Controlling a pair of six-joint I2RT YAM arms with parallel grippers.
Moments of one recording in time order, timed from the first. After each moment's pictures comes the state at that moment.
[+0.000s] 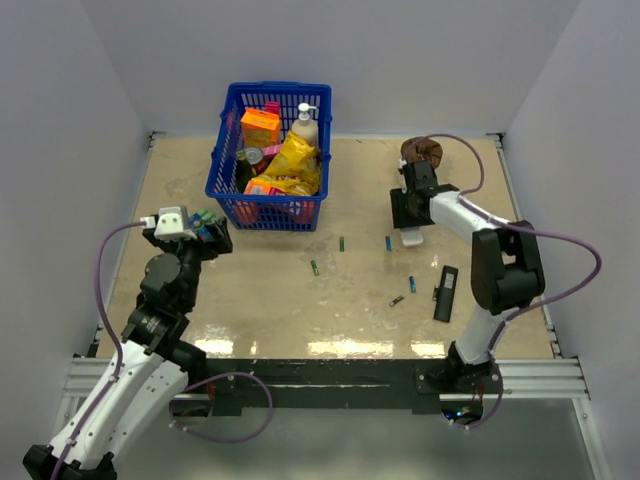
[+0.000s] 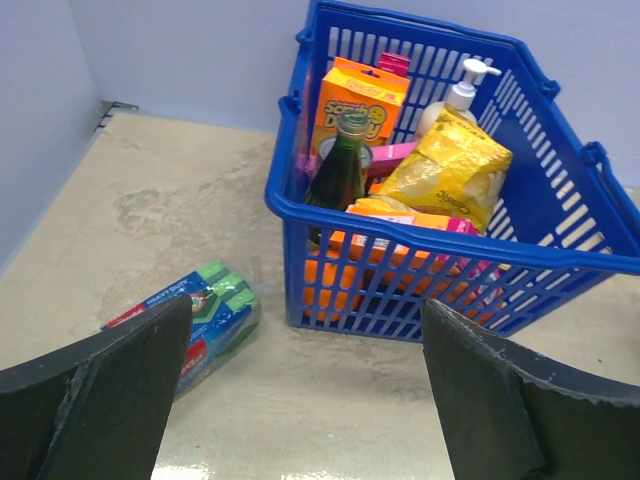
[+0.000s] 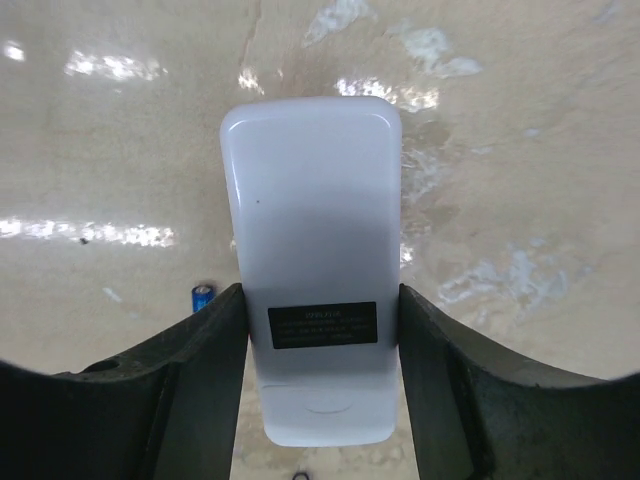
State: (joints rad) left arm -0.41 0.49 0.51 -0.02 -0.47 -0.17; right arm 0.24 1.82 1.22 -0.44 0.15 0.11
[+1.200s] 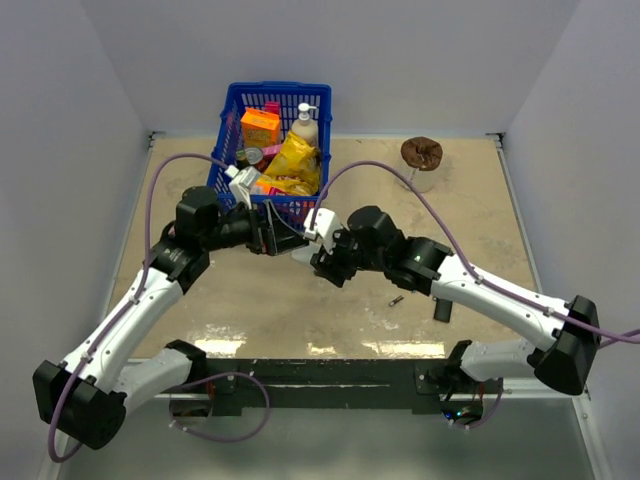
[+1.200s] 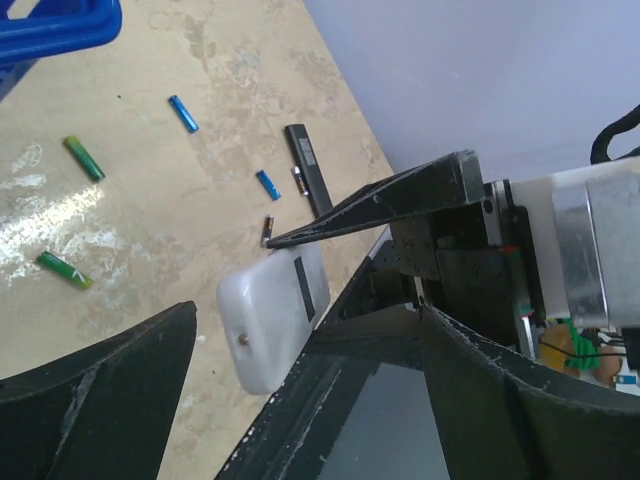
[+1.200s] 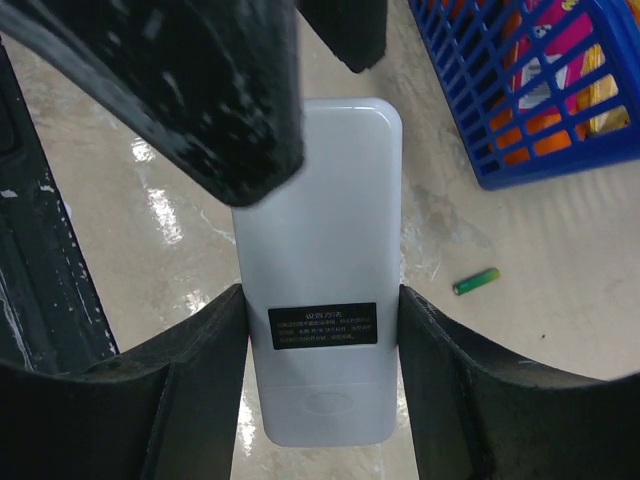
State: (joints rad) left arm -0.41 1.01 0.89 -0.21 0.68 -0.64; right arm 0.94 1.25 1.10 -0.43 -0.11 -0.21
